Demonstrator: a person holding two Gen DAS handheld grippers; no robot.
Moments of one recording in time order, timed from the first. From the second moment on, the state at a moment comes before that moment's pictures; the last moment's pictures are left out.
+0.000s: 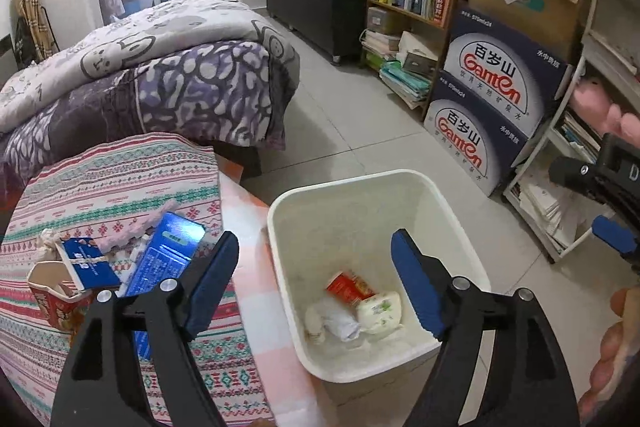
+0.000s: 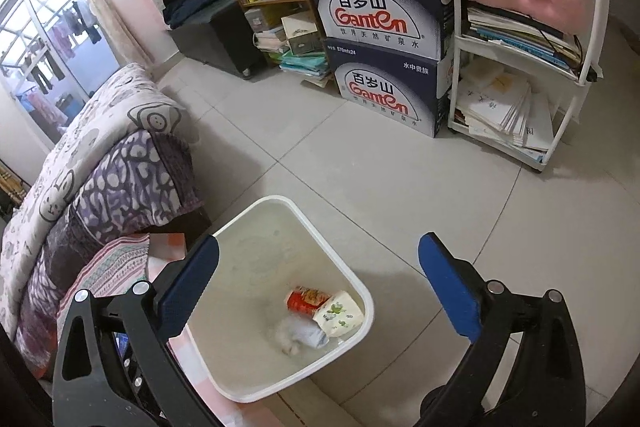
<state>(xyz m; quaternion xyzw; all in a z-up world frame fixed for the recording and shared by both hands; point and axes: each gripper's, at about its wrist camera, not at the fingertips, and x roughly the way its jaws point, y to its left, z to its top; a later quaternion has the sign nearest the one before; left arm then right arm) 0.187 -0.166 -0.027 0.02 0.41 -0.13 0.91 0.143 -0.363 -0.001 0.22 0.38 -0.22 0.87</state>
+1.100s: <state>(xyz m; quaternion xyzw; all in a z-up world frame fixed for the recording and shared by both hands) 0.190 0.023 -0.078 0.07 0.45 0.06 0.89 0.185 -0.218 -0.041 0.13 0.46 -0.13 0.87</state>
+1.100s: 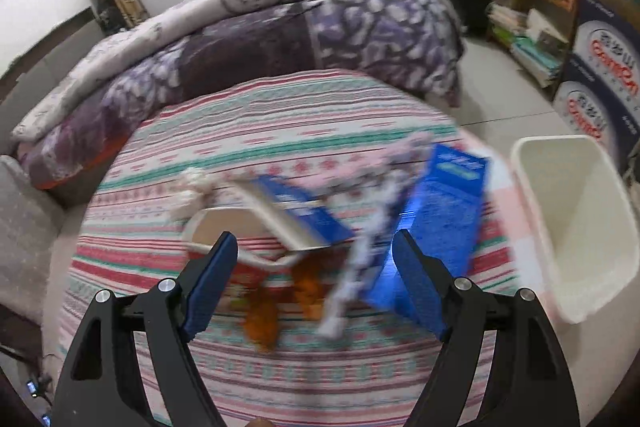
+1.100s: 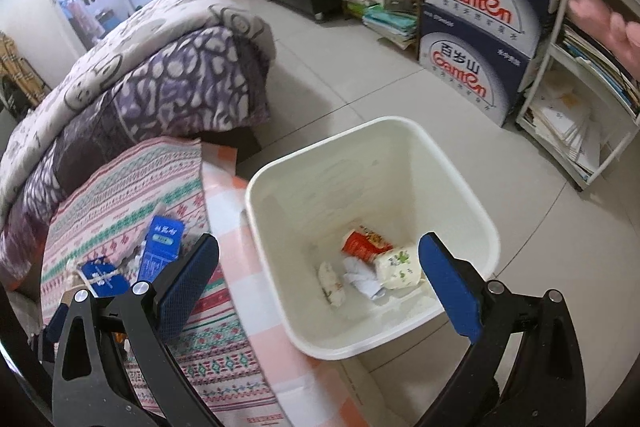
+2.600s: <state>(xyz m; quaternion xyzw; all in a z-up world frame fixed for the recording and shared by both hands) 0.187 0.169 -0.098 -0.09 0.50 -0.04 0.86 0.186 -0.053 -0.081 -0.07 0.47 0.05 0.88</state>
